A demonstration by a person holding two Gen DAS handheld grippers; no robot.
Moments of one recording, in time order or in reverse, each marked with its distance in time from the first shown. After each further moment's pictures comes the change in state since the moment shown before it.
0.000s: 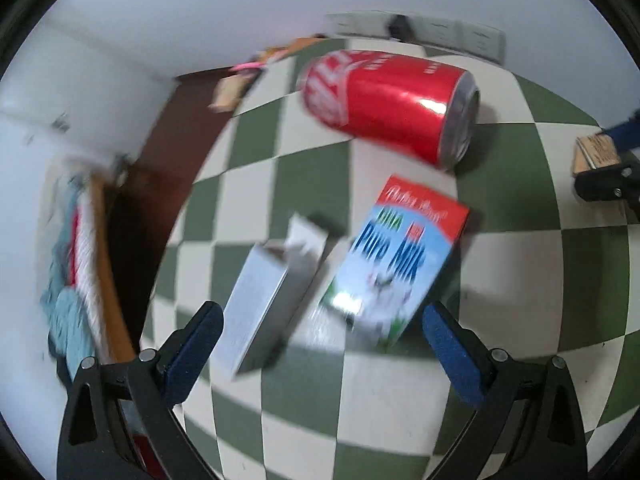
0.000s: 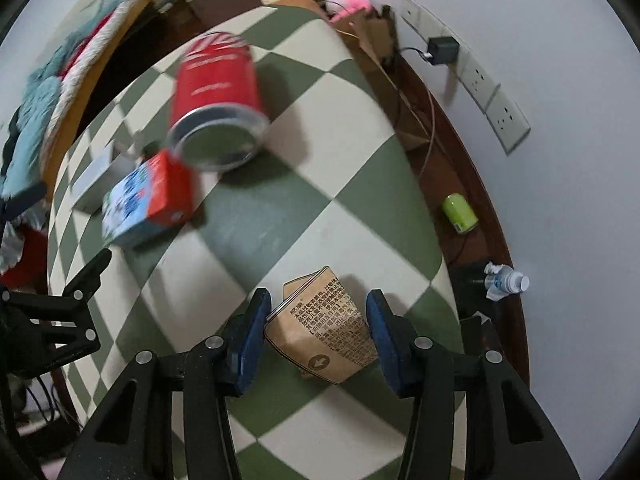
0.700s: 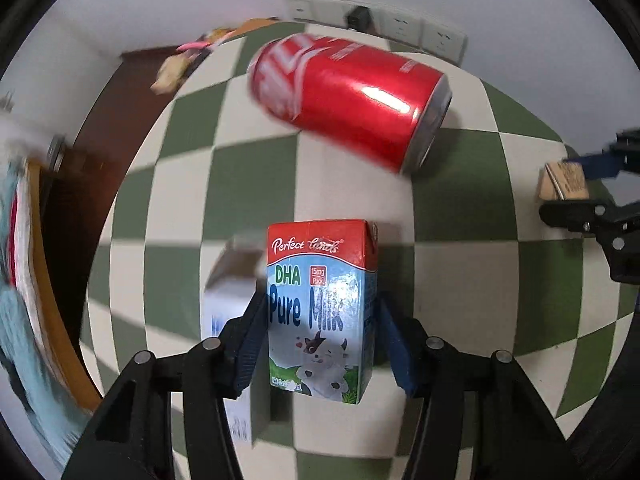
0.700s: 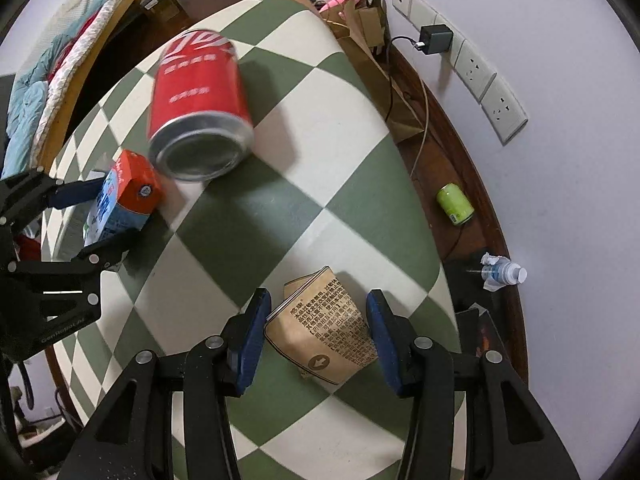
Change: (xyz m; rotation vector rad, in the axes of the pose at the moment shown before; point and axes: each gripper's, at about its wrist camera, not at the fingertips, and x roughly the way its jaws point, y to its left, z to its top) left arm 0.001 0.005 -0.003 -0.075 0.044 -0.242; right arm 0.001 0.003 -0.008 0.003 0.023 -0.008
